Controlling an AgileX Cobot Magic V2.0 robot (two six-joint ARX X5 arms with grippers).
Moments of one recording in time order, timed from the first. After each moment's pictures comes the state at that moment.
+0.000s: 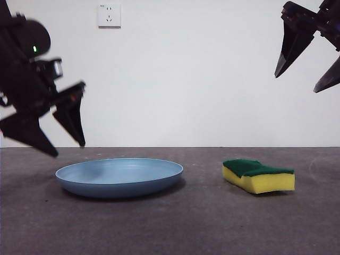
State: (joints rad) left arm -0.16 1.68 1.08 -0.43 0.32 -0.11; right arm 0.16 1.23 0.97 -0.50 -0.24 0.10
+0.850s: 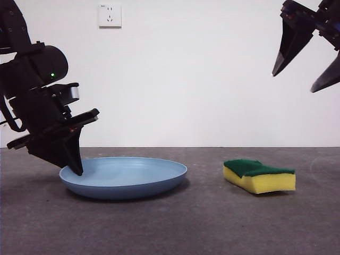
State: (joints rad) left arm -0.22 1.79 1.09 -0.38 0.26 -0.07; right arm 0.17 1.23 0.97 -0.50 -0.28 0.09
